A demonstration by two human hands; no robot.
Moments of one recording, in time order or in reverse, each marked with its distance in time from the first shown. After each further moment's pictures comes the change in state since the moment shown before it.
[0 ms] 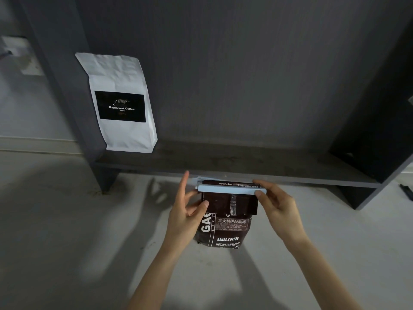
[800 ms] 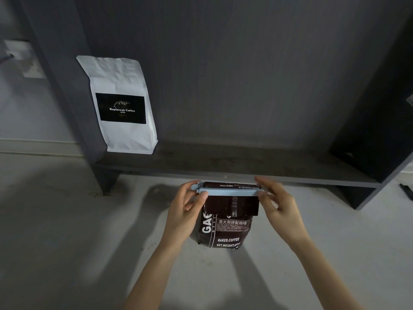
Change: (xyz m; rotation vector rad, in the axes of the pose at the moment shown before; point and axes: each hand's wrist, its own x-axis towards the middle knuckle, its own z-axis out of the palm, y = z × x) left_hand 0.003 0.010 -0.002 0.025 0.018 -0.049; right_hand -0.006 -0.011 -0.004 -0.166 -0.013 -0.071
